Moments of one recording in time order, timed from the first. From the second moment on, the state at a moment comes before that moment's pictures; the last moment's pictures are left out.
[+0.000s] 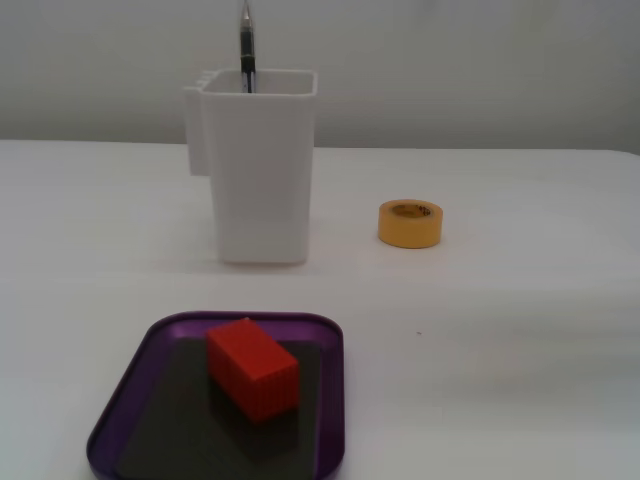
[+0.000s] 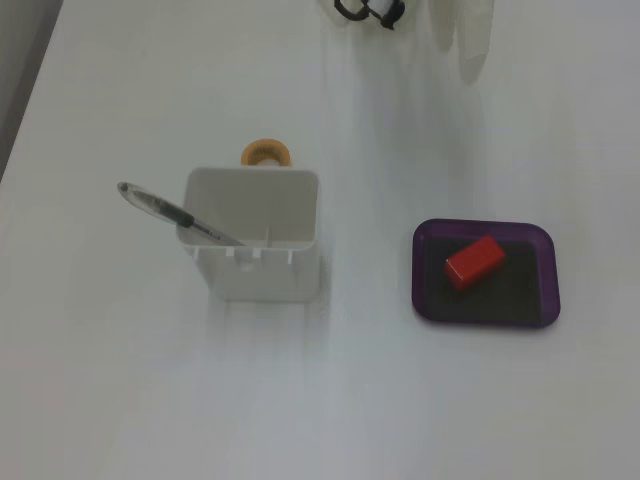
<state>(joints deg) -12.1 108.4 74.4 95.8 -12.7</state>
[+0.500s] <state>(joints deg) 1.8 154.1 128.1 77.5 -11.6</state>
